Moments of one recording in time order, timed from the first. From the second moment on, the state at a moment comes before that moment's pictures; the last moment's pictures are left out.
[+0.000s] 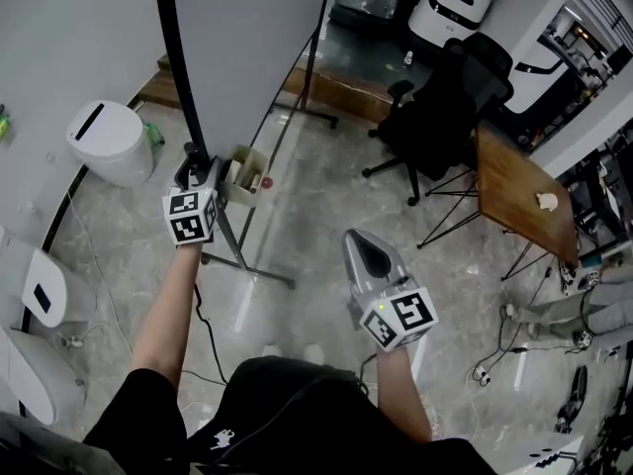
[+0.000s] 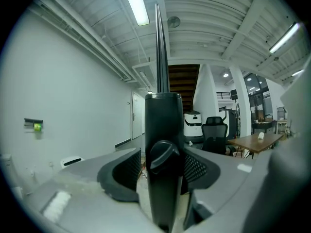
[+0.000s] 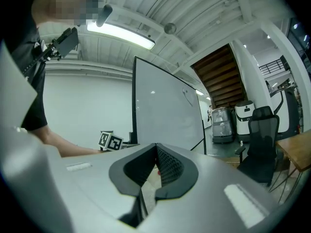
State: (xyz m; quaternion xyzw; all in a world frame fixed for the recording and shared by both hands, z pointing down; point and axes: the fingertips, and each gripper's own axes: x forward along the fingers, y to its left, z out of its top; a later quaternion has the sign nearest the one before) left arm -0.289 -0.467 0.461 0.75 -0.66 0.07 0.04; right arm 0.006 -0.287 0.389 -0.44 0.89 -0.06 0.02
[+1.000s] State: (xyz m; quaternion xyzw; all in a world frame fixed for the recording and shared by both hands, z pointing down) left arm -0.282 -0.460 0.462 0.76 -0.65 0.07 0.06; right arm 0.022 -0.262 0.390 -0.46 0.88 -0.06 0.03
